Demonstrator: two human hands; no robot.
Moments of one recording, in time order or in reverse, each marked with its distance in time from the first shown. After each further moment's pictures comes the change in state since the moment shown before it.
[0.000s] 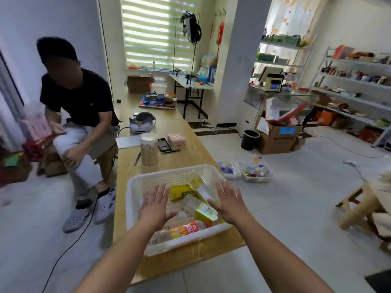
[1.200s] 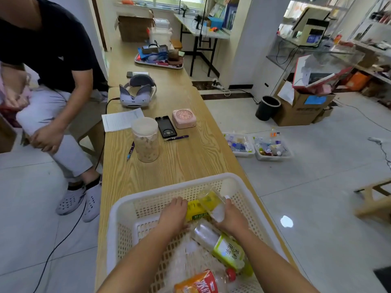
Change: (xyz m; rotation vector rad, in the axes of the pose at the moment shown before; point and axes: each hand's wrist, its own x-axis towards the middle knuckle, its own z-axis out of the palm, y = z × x) left_hand 0.216 -0.008 0.081 -0.147 -0.188 0.156; right_hand 0.208 0.000 0.096 0.314 -0.312 0.252
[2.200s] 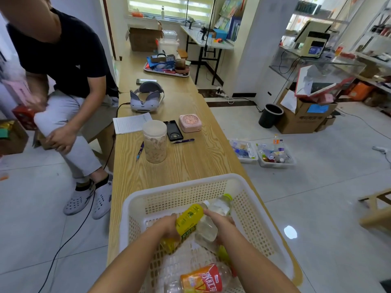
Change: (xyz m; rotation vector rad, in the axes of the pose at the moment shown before) left_hand -0.034 -0.032 0.009 -0.322 -0.404 -0.270; right_hand -0.028 -0.060 0.018 1.090 -0.123 0.691
